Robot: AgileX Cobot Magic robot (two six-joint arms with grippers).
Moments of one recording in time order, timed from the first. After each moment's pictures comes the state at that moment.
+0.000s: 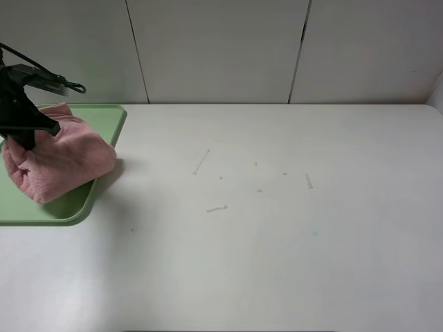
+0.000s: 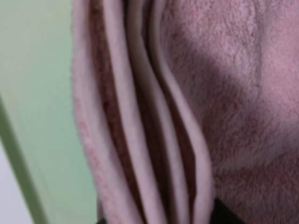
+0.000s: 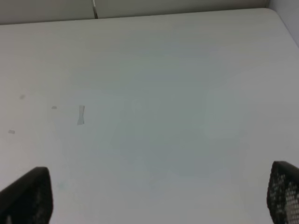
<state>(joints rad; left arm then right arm) 0.05 1.88 -1.25 0.32 0.79 0.07 0.02 -0.01 -0.49 -0.05 1.03 0.05</state>
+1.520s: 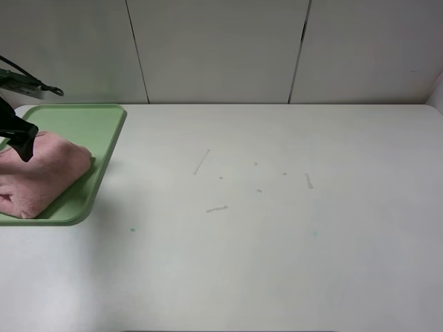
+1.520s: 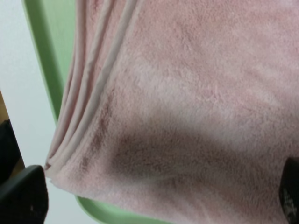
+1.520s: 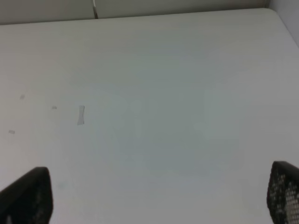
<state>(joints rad) 0.13 1.88 -1.25 0.37 0.82 0.07 0.02 -0.01 -0.49 -0.05 1.03 0.05</state>
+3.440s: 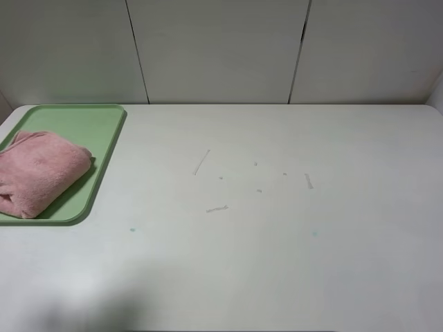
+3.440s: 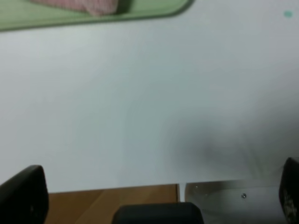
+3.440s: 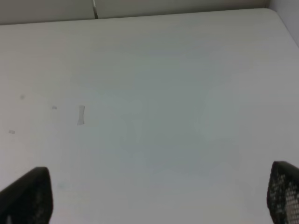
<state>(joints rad) -0.07 0.90 -0.77 0.06 1.19 -0.03 0.02 -0.01 -0.49 -0.05 1.03 0.05</state>
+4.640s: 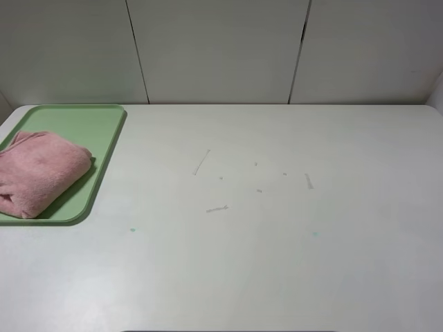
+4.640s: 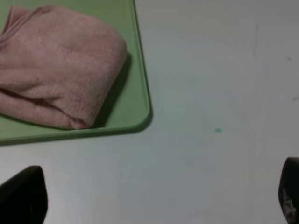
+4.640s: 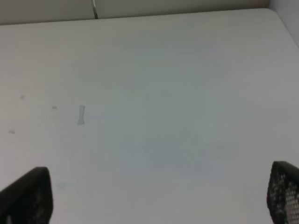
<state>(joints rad) -0.07 0.00 -0.49 -0.03 1.06 0.00 0.02 -0.01 -0.49 -0.05 1.03 0.05</state>
